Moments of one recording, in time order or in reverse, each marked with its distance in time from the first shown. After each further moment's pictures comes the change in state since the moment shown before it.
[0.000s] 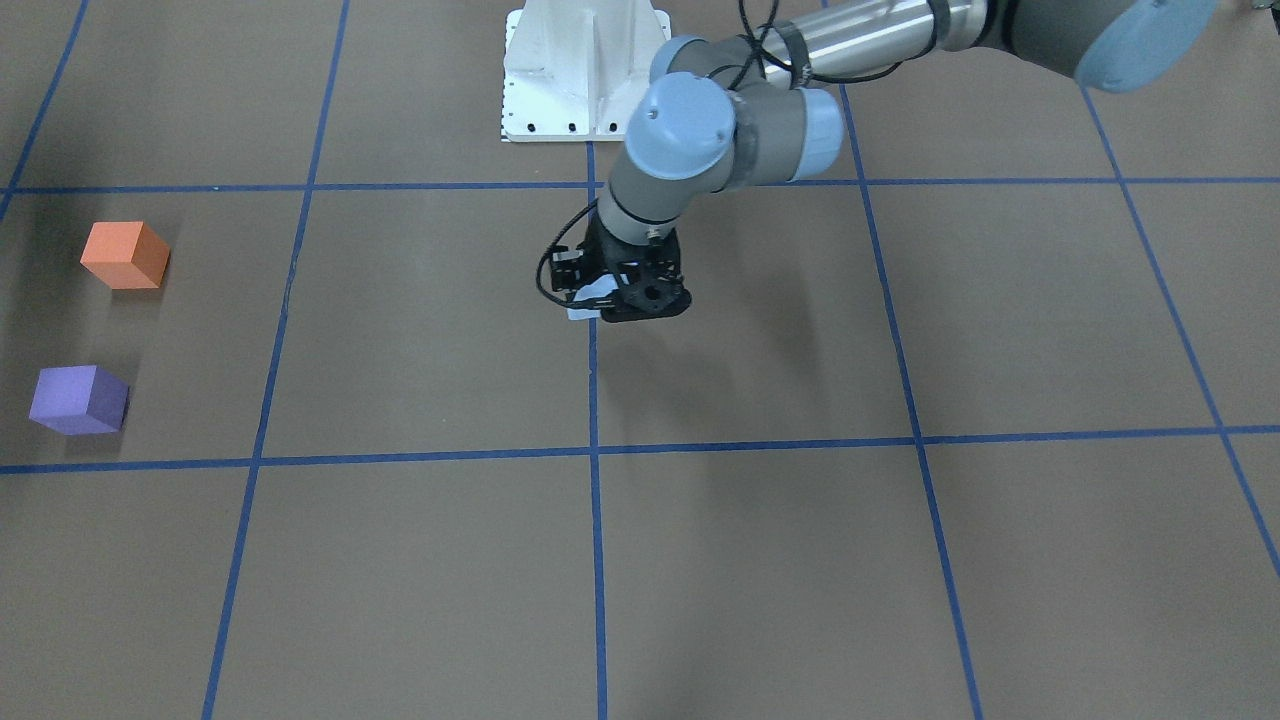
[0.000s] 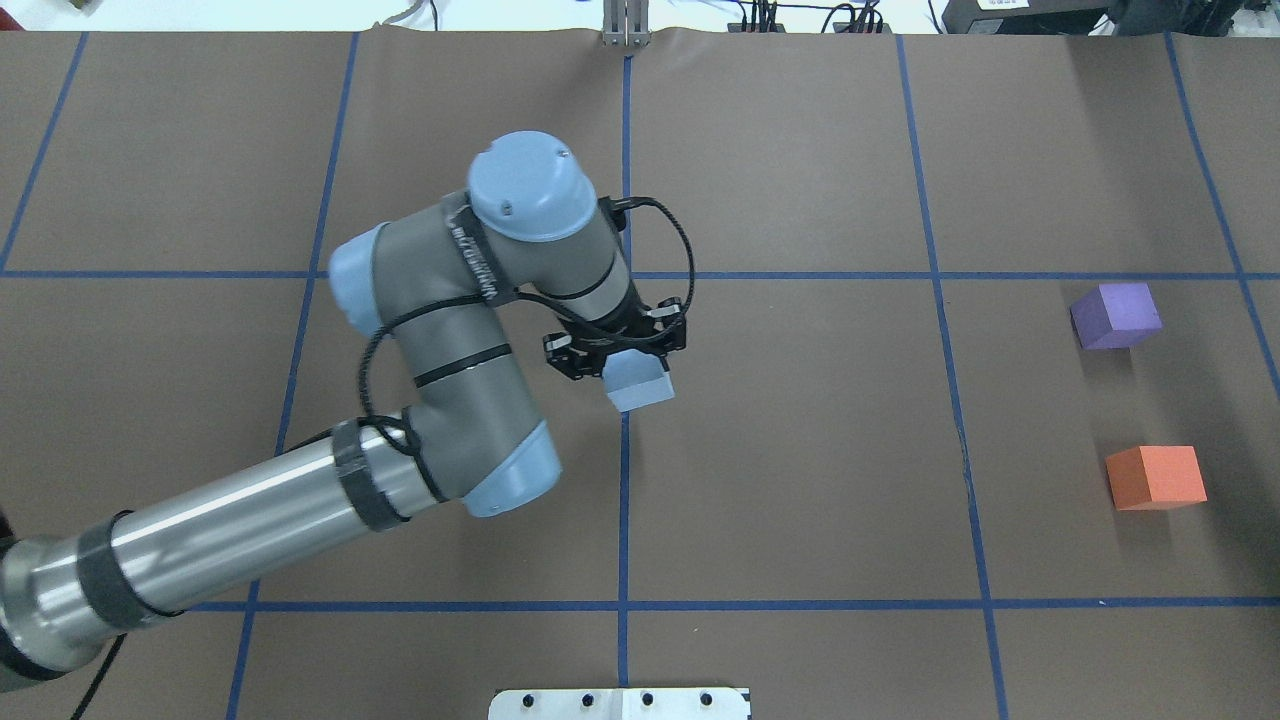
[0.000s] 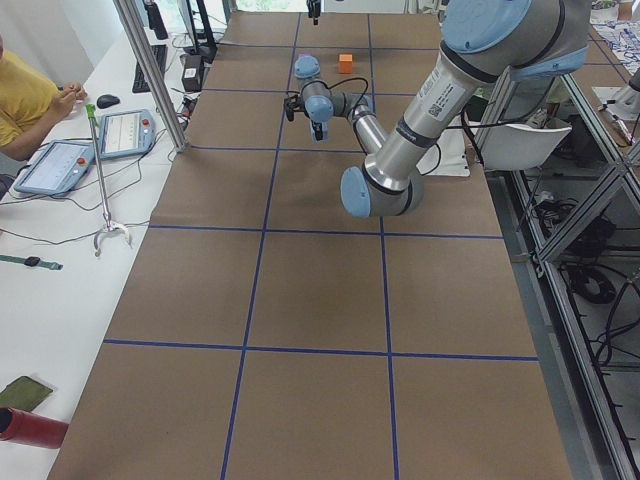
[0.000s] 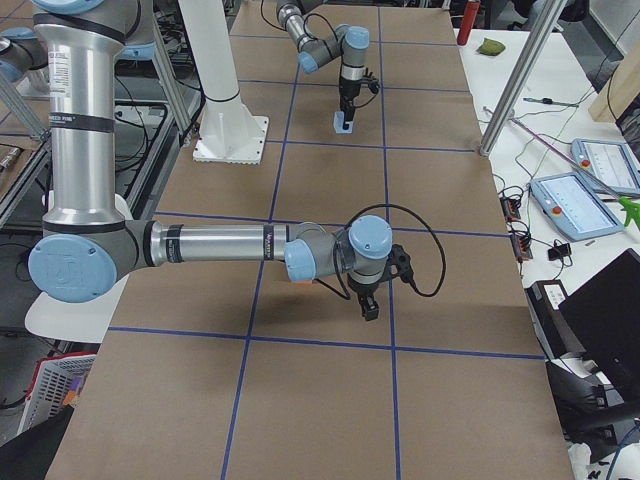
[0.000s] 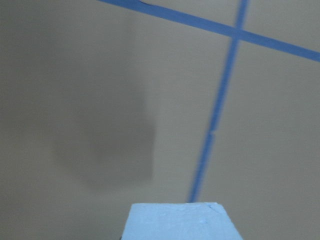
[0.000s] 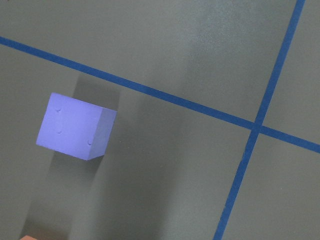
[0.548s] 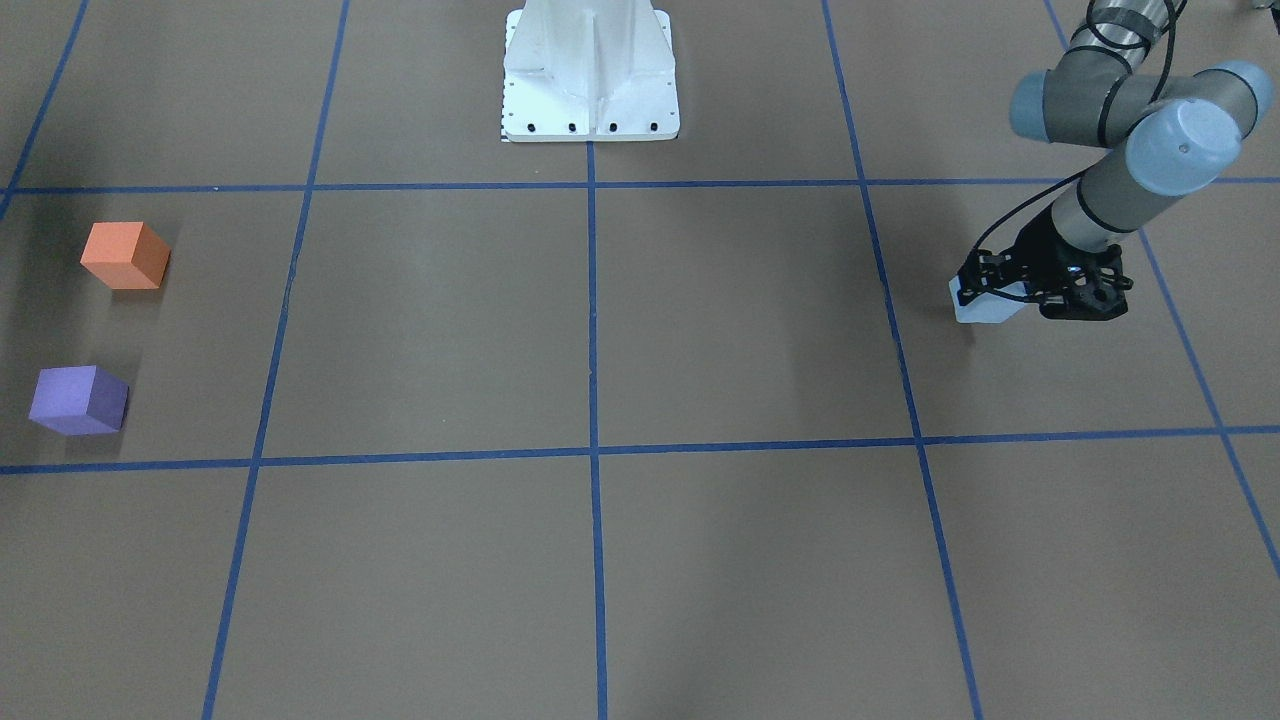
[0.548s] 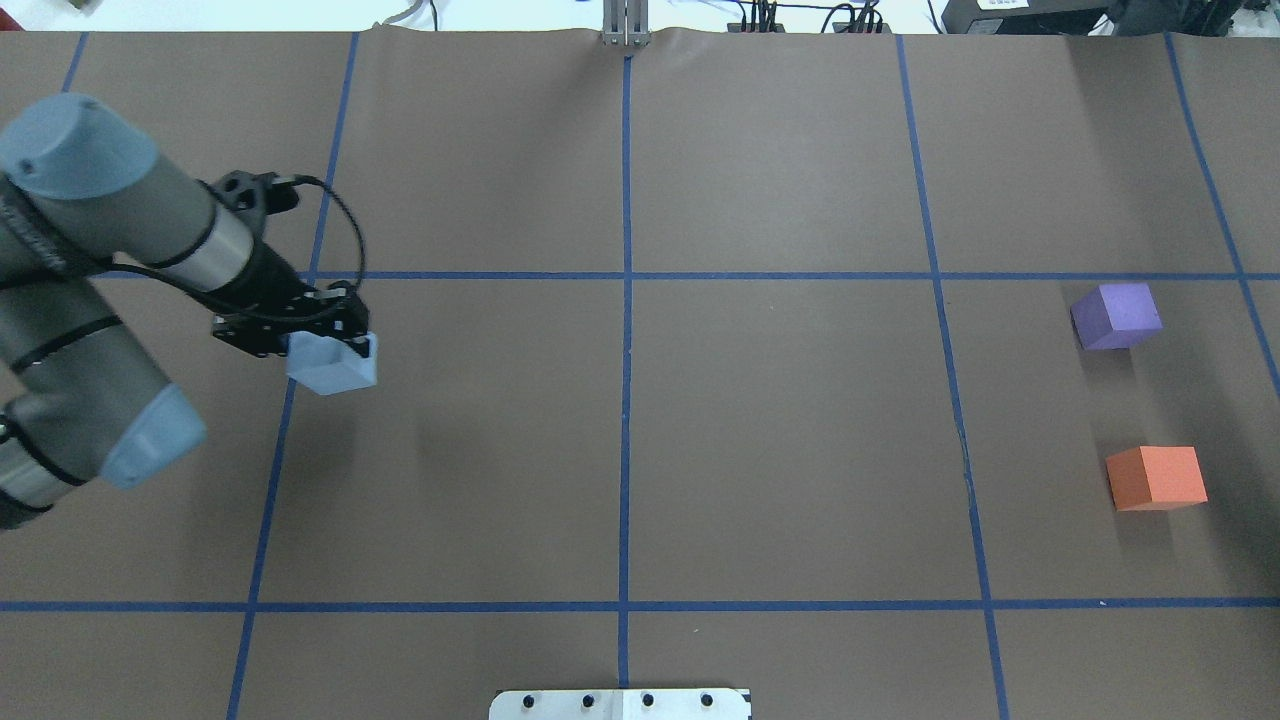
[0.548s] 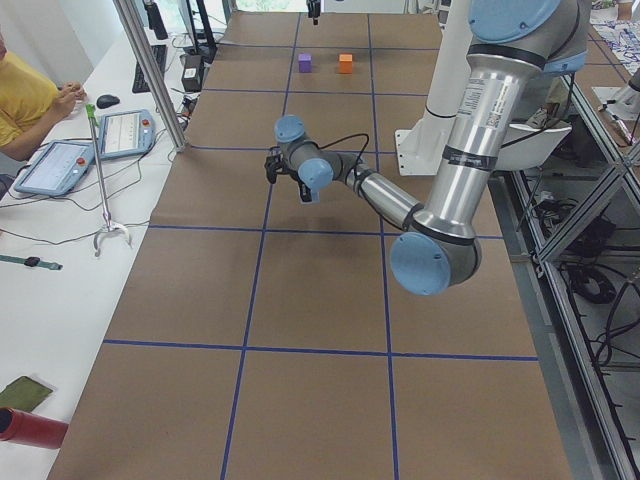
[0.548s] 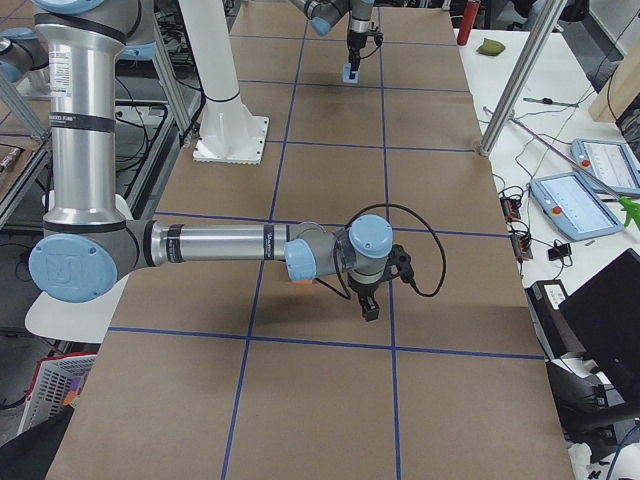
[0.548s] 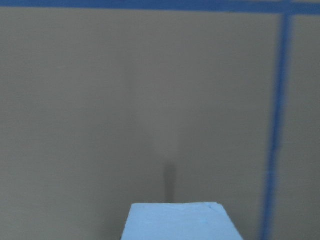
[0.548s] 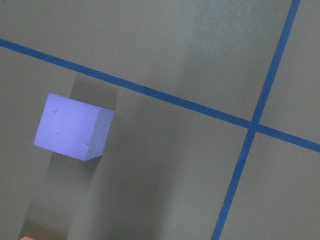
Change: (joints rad) left arm -0.219 0.532 -0.382 -0.025 -0.198 0.257; right arm -0.001 0.000 0.002 -0.003 -0.008 0.003
